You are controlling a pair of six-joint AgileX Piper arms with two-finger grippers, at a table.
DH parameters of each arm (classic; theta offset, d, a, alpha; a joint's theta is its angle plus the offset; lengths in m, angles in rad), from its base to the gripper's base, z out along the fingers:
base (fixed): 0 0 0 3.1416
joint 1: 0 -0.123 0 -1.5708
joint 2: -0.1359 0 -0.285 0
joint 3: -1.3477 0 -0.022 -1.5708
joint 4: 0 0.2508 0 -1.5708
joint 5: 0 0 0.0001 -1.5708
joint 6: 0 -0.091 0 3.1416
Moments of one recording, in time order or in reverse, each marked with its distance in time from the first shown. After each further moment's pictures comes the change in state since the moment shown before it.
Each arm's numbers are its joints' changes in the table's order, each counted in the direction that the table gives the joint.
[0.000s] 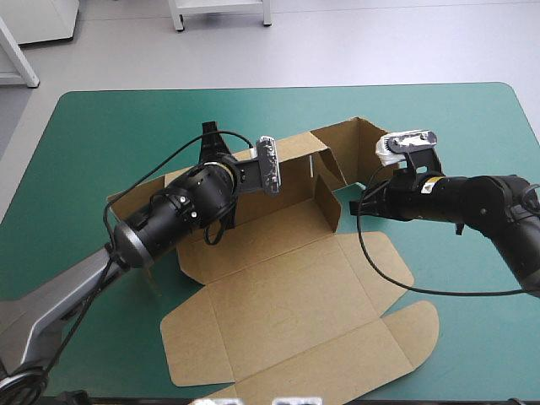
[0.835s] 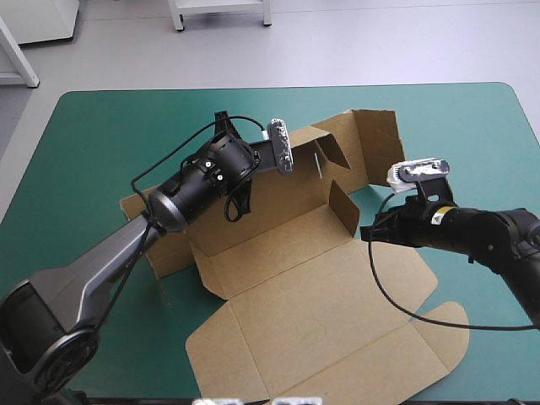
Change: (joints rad) left arm -0.044 -0.185 0.243 -0.115 0.123 -0.053; right arm 0.001 0.112 -0.180 -0.064 -0.059 -0.046
